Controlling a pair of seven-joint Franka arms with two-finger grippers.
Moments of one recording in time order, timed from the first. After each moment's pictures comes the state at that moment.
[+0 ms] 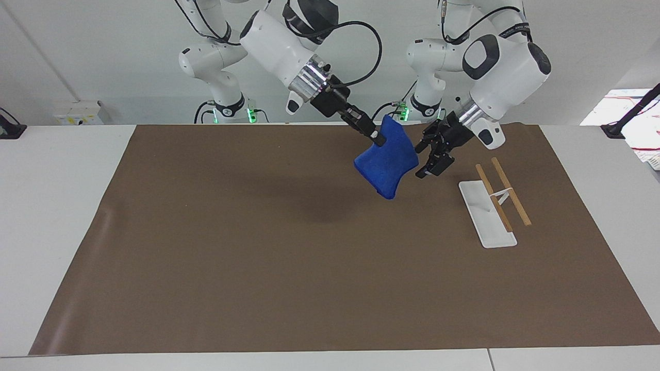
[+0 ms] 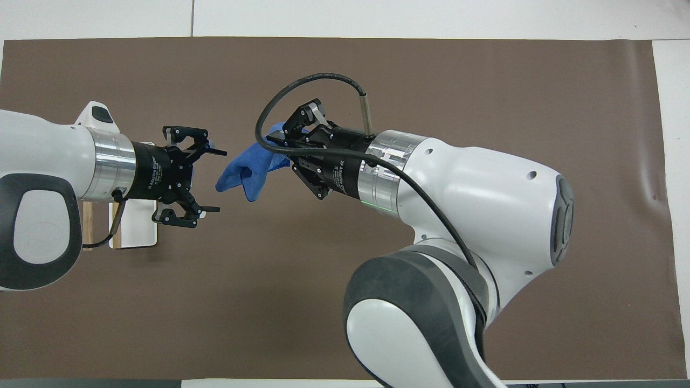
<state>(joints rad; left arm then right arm) -0.21 -0.10 -0.07 -2.00 -0.55 2.03 -1.48 0.68 0.09 -0.04 -1.77 0.88 2.62 1.18</state>
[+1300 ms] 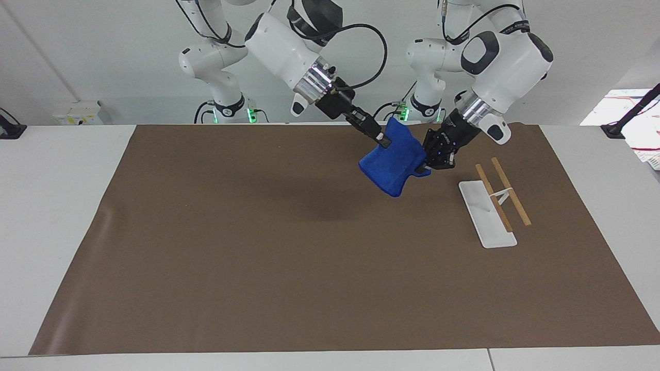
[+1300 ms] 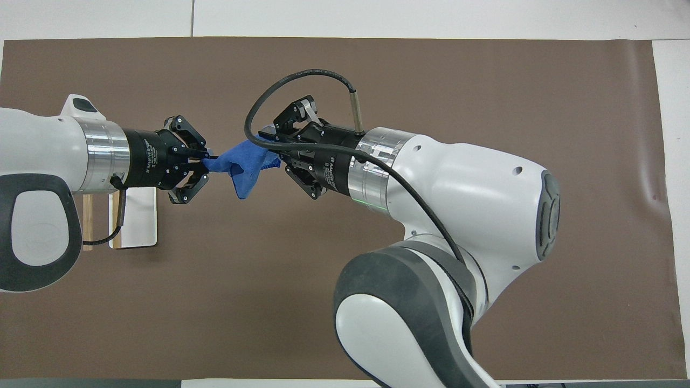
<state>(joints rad) -0.22 -0.10 -0.05 -1.97 -0.48 2.10 -1.54 0.68 0.11 -0.04 -1.76 0.85 2.62 1.13</state>
